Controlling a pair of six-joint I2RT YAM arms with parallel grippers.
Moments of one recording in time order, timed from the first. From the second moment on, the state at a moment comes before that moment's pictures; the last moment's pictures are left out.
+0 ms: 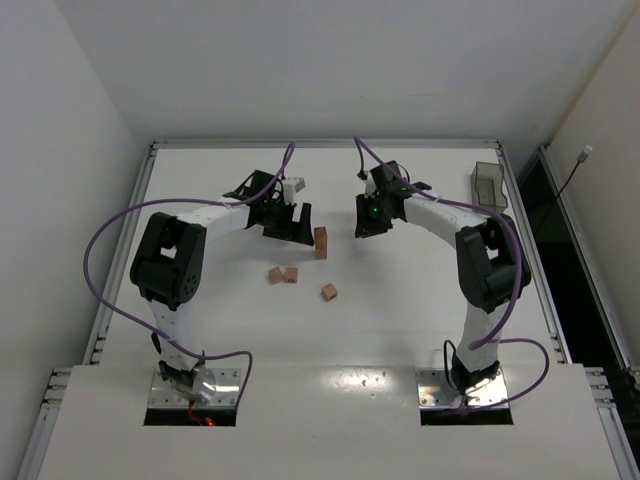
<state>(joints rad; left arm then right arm) -0.35 1.90 1.25 -0.31 0.46 -0.14 0.38 1.90 1.30 -0.42 -0.22 0.22</state>
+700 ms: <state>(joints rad) -0.26 1.52 0.99 -0.31 0.29 -0.07 0.37 1.69 1.20 -0.43 -0.16 0.04</state>
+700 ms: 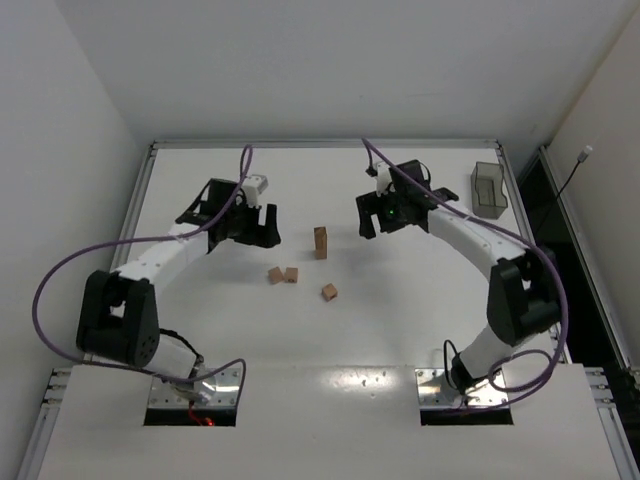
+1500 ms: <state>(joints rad) -0.27 1.22 0.86 -0.54 0.48 0.30 -0.04 1.51 1.17 -0.76 -0.45 -0.50</state>
